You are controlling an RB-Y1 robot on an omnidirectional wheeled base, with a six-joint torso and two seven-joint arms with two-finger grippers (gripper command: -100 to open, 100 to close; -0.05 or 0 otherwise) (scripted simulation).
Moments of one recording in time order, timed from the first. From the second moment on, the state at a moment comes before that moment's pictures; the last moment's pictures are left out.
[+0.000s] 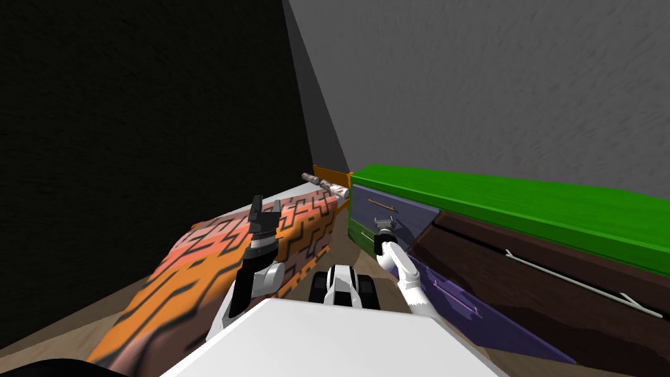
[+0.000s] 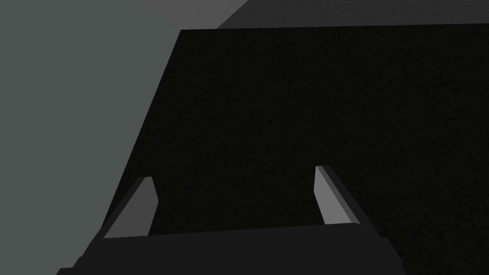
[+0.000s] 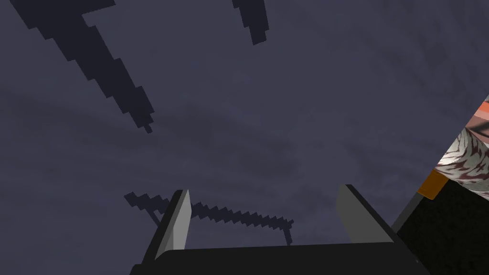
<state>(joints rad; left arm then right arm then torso) 0.51 -0.01 0.07 -2.30 0.02 -0.50 0.03 0.06 -0.16 0.19 -1.63 1.14 0.57 0.72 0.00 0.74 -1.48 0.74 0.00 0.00</state>
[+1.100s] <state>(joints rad) 0.51 -0.01 0.07 -2.30 0.02 -0.50 0.03 -0.08 -0.17 0.25 -1.42 1.37 0.86 0.83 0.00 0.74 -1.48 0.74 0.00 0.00</state>
